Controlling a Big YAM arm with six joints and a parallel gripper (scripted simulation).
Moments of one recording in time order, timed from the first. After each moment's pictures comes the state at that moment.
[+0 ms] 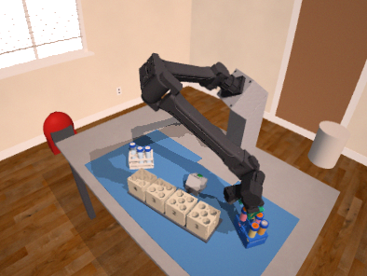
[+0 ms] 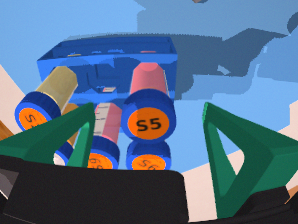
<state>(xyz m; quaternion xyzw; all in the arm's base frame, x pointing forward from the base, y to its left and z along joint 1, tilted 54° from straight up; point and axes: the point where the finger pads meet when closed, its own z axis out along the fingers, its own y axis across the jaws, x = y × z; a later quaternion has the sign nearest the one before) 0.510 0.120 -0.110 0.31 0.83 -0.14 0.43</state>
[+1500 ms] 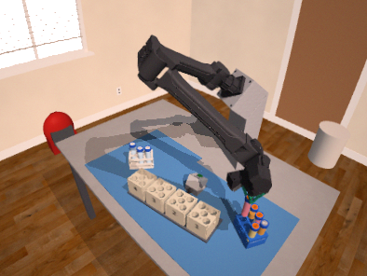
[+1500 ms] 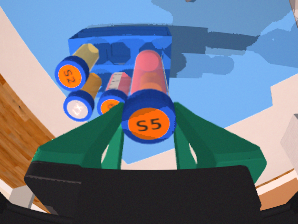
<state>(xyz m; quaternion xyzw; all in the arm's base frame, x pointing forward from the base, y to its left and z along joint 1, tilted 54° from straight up) 0.466 0.158 -0.065 0.30 0.84 -0.14 0.44</state>
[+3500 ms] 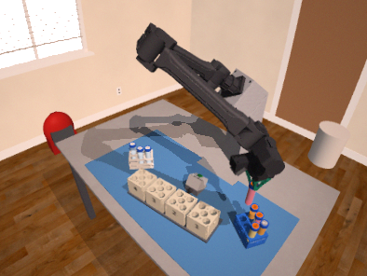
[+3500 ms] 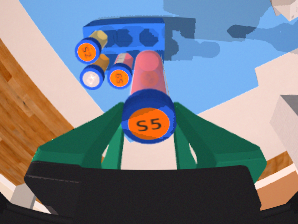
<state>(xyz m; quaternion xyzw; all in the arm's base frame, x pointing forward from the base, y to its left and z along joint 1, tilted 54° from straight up) 0.419 0.192 -0.025 0.31 0.83 -0.14 0.43</state>
